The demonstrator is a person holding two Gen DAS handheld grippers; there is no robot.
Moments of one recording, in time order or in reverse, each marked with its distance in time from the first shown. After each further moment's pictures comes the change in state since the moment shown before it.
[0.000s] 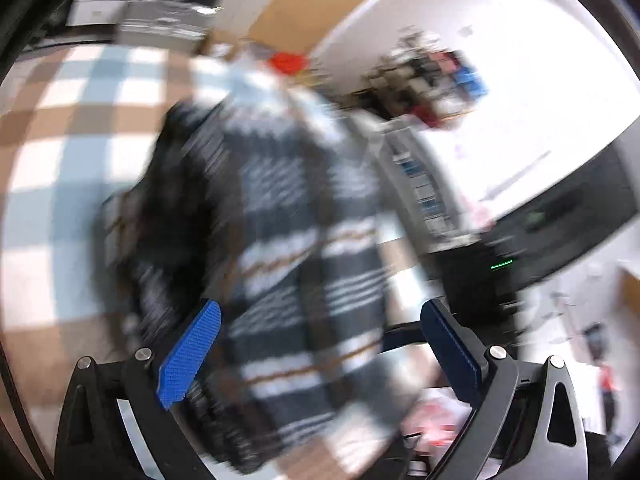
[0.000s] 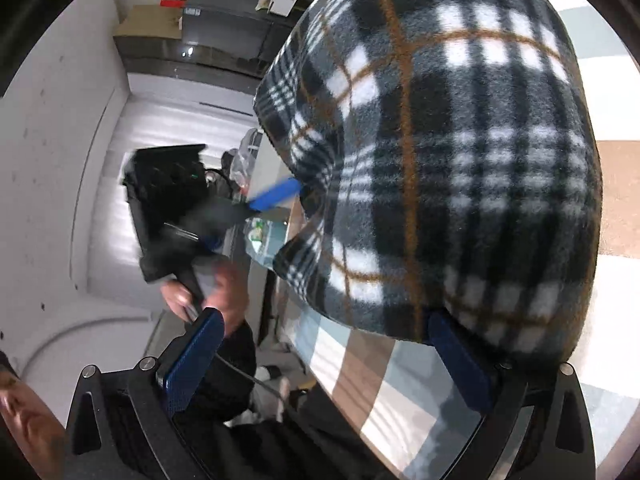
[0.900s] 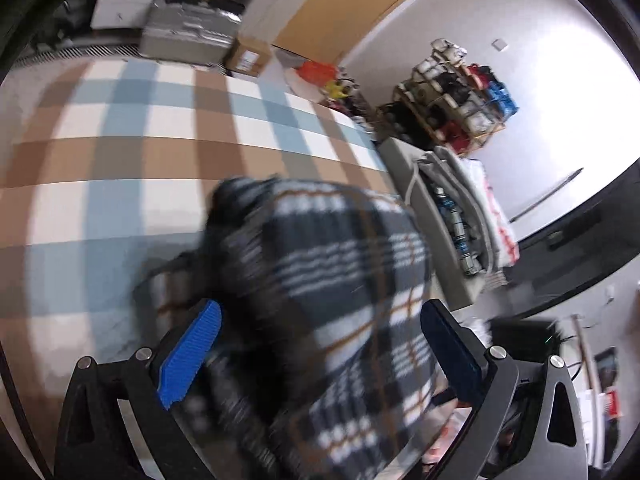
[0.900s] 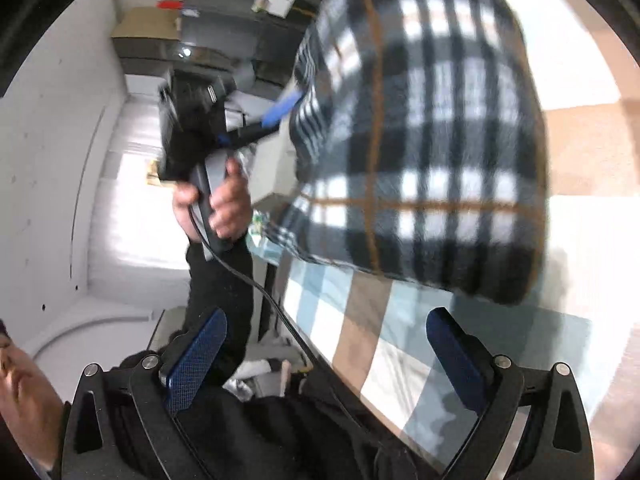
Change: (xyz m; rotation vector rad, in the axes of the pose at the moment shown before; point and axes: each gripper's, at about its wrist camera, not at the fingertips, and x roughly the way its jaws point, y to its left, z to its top) left arm 0.010 0.028 0.035 -0.063 -0.033 0.204; right arm -0.074 -0.010 -0.062 -0.011 -0.015 -0.012
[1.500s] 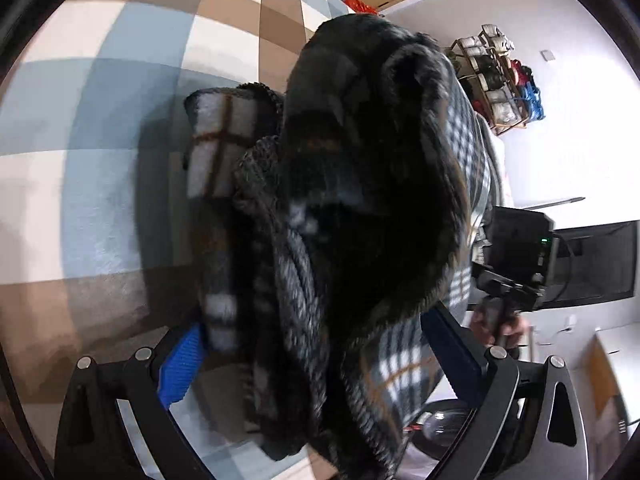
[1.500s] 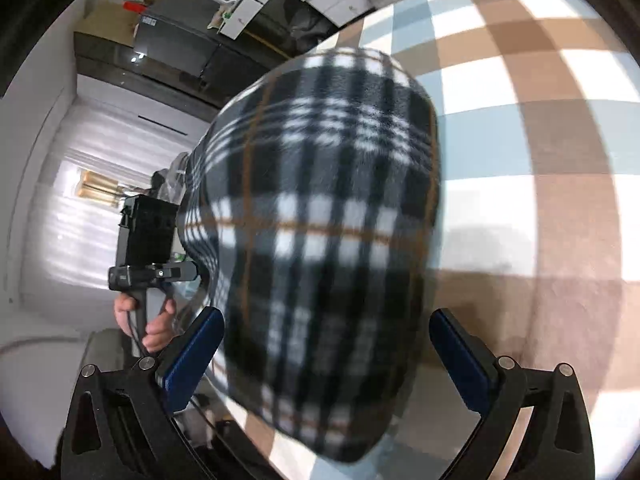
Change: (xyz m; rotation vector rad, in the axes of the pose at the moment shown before) left arm 0.061 0.063 -0.028 -0.271 0.273 -0.142; right arm -0.023 -0.032 0.108 -0.016 -0.058 -0.286
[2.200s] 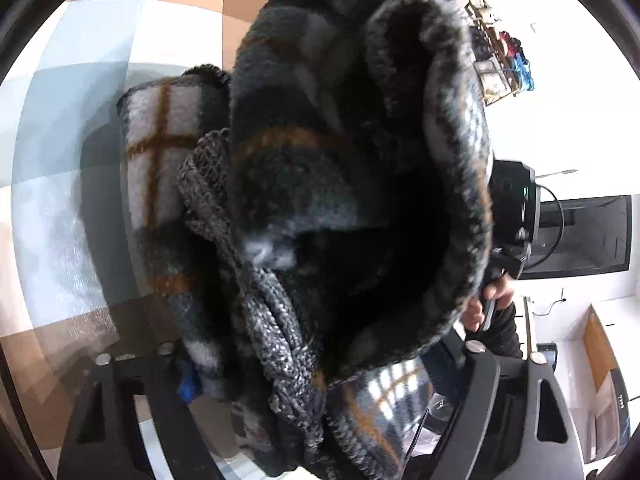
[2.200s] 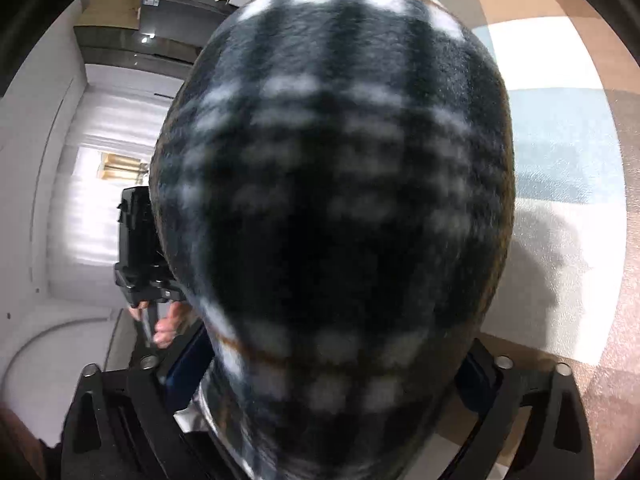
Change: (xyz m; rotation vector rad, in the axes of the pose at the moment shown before) left arm 0.030 -0.020 0.033 0.062 0.088 0.003; right arm 0.008 -0.015 0.028 -0.007 0.120 0.090
